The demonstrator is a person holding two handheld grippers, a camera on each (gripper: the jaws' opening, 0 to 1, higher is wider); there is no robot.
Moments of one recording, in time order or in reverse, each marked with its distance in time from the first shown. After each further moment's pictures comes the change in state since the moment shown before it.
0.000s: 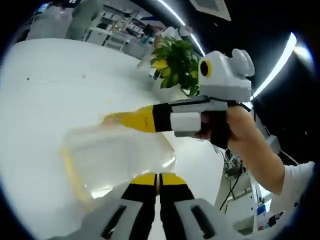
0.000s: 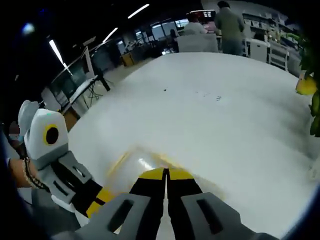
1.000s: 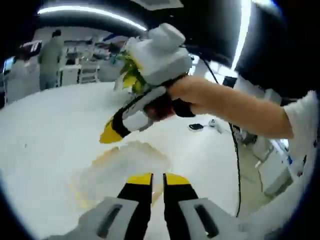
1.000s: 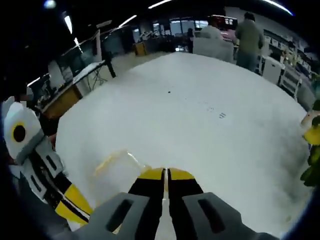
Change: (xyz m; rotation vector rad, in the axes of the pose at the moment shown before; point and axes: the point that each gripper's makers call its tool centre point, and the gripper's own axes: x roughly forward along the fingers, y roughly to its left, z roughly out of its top) left arm -0.015 -0.030 0.033 0.674 -0.069 0.047; right arm -0.009 0.005 0.016 -0.403 0.118 0.051
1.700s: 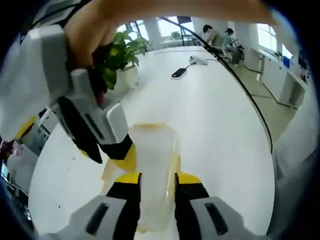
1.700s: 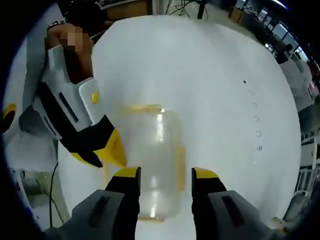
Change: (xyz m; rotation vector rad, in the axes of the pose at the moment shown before) left arm 0.016 0.004 -0.036 0.459 0.277 -0.028; right arm 0.016 0.031 -0.034 -0.573 0.471 0.256
